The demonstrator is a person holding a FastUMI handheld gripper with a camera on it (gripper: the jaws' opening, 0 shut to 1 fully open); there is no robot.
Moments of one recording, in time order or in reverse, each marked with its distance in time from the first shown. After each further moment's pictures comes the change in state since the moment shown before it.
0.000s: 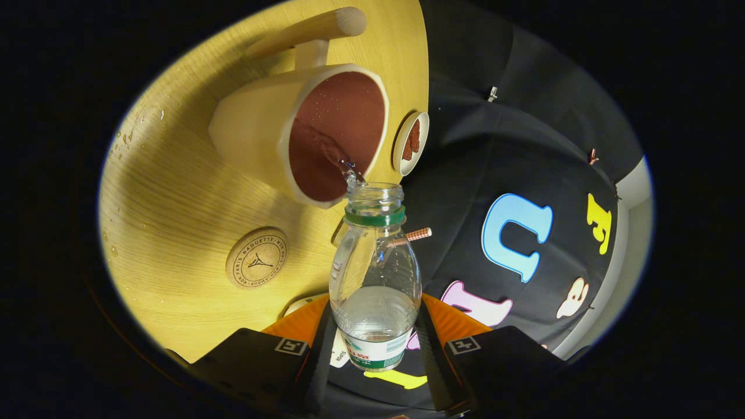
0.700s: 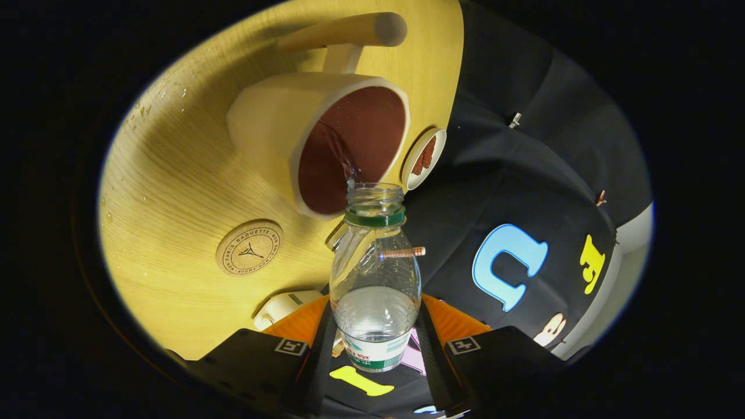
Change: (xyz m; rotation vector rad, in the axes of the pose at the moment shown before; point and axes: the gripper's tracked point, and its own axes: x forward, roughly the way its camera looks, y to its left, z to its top) arm 0.002 -0.009 0.014 -0.195 -0.026 0.011
